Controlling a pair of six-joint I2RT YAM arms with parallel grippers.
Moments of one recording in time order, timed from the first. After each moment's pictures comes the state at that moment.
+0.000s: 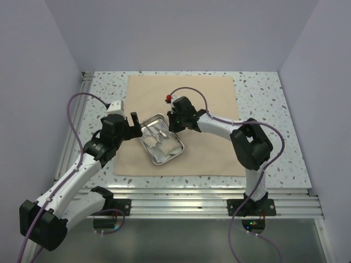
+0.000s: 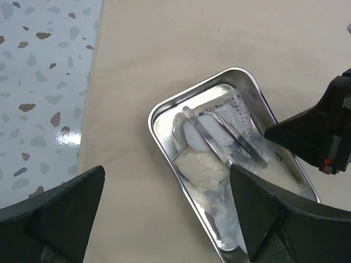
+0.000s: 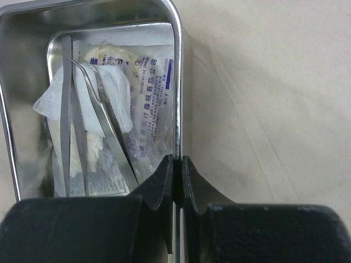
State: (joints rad) left arm -0.42 0.95 0.75 -0.36 -0.31 -0.45; right arm 0.70 1.95 1.35 -0.22 -0.08 0.30
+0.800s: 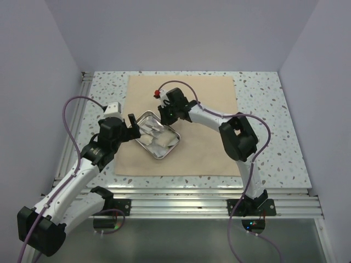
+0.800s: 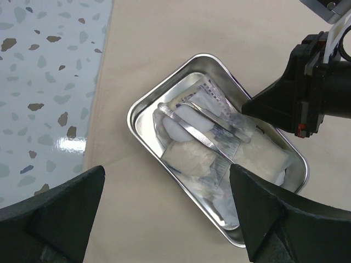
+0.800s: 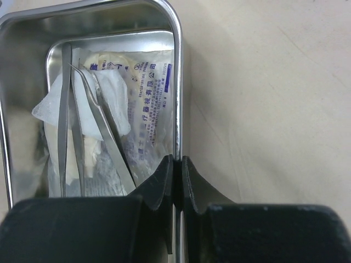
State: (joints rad) left arm -0.42 0.89 0.71 -0.35 -0.33 -0.45; right arm 0.68 2.17 1.67 -0.30 -0.25 0.06
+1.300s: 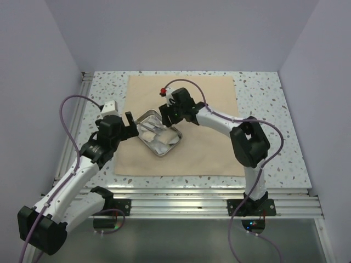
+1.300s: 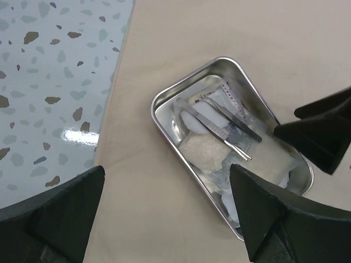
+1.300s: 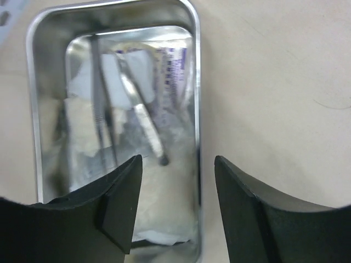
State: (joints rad) left arm -0.41 0.91 0.74 -0.39 -0.37 -0.49; right arm 0.67 2.04 1.54 -0.25 -0.16 0.09
